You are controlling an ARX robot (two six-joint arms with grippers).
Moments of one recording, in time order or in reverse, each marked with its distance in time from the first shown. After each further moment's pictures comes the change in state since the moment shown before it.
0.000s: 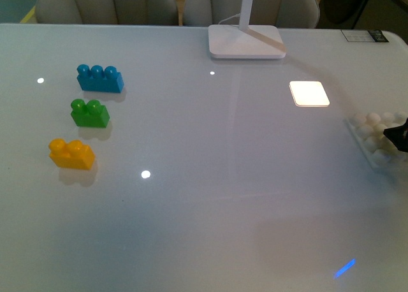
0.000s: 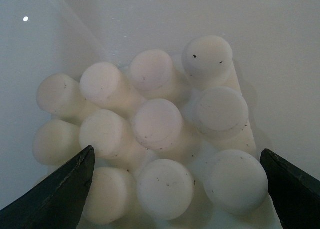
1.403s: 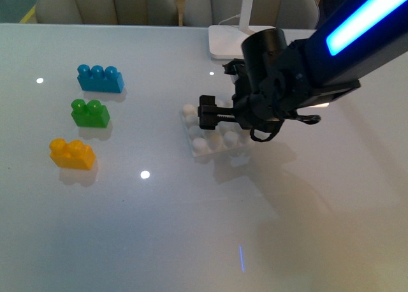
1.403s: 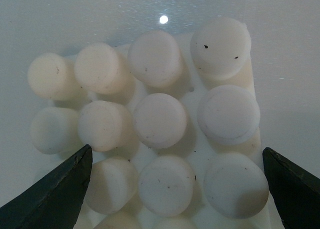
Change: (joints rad) left arm 0.000 0.000 0.000 0.000 0.000 0.000; right arm 0.798 0.106 0.356 -0.455 0.378 0.407
